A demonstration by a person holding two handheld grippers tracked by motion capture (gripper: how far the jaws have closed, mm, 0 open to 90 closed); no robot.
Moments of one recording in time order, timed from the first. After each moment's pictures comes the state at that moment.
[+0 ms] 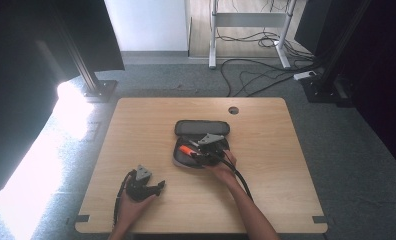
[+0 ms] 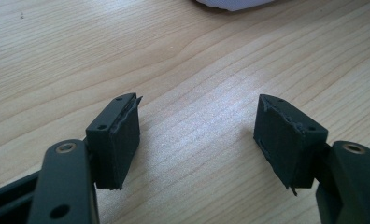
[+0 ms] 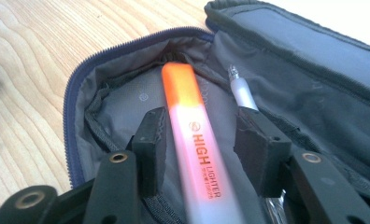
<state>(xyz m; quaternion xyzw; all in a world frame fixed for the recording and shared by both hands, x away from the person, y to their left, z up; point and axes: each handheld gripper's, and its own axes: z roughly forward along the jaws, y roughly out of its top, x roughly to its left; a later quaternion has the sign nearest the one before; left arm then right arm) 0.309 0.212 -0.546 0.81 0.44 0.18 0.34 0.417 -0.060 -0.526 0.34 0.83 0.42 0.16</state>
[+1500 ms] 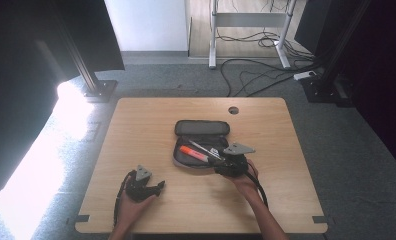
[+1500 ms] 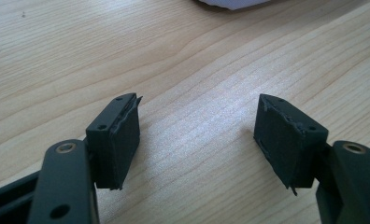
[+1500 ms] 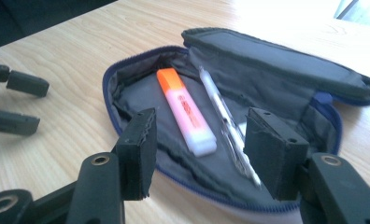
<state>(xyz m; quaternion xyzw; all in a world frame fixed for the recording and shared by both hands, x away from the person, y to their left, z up) 0.308 0.213 -0.546 0.81 0.44 0.18 0.34 0.357 -0.128 -0.501 0.37 0.77 0.48 0.18</state>
